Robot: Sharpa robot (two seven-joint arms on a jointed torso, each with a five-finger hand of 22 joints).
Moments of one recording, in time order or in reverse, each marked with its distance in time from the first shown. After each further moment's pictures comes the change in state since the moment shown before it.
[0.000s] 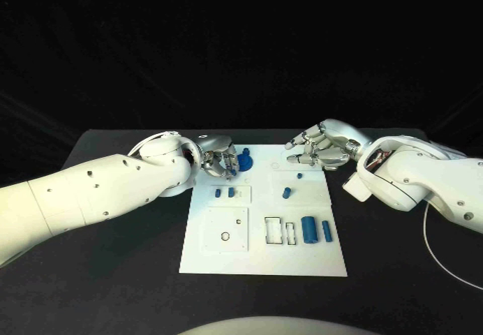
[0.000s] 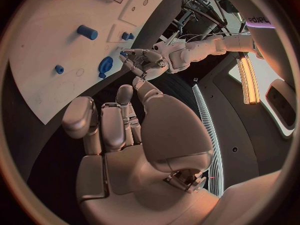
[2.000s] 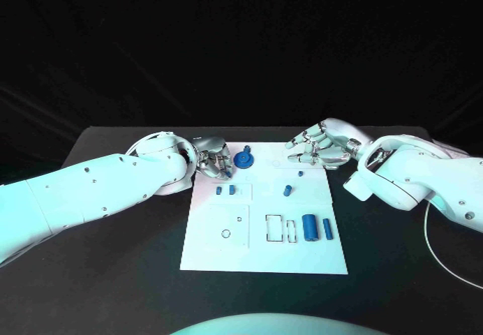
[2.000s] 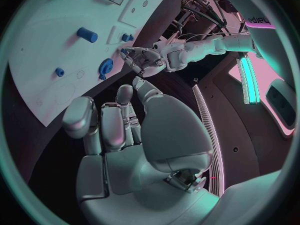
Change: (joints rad) left arm -0.011 0.003 -0.003 -0.036 0.061 0.044 -0.025; left_hand -0.017 -0.008 0.011 -0.006 0.000 0.003 -0.004 -0.010 -0.002 0.012 -0.002 -0.014 0.001 0.000 0.000 0.000 -0.009 0.000 0.000 0.000 0.005 0.001; right arm -0.004 0.000 0.000 0.001 0.001 0.004 0.000; right_hand 0.000 0.000 0.000 0.000 0.000 0.000 0.000 0.000 0.000 0.001 0.001 0.000 0.000 0.000 0.000 0.000 0.000 0.000 0.000 0.000 0.000 0.000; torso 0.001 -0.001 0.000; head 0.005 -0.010
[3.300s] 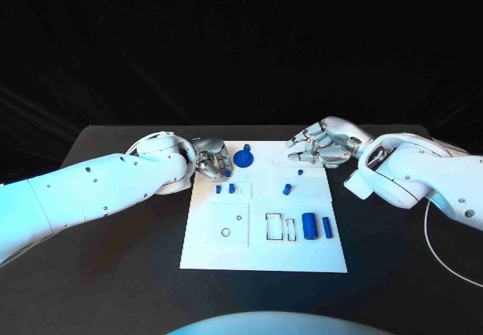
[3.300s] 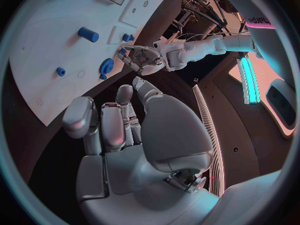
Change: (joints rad) left arm -0.004 0.004 -0.002 -0.010 -0.004 0.018 -0.020; left_hand -0.052 -0.052 0.028 -0.011 0.001 -0.116 0.031 -0.081 -0.037 -0.082 0.039 -0.074 -0.011 0.000 0.018 -0.006 -0.034 0.000 -0.018 0.018 -0.024 -0.014; right arm 0.000 -0.001 0.000 -0.005 -0.001 0.002 0.000; right_hand 0.000 0.000 0.000 0.000 0.008 0.000 0.000 0.000 0.000 0.000 0.000 0.000 -0.002 0.000 0.000 0.000 0.000 0.000 0.000 0.000 0.000 -0.002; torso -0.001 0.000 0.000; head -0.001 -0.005
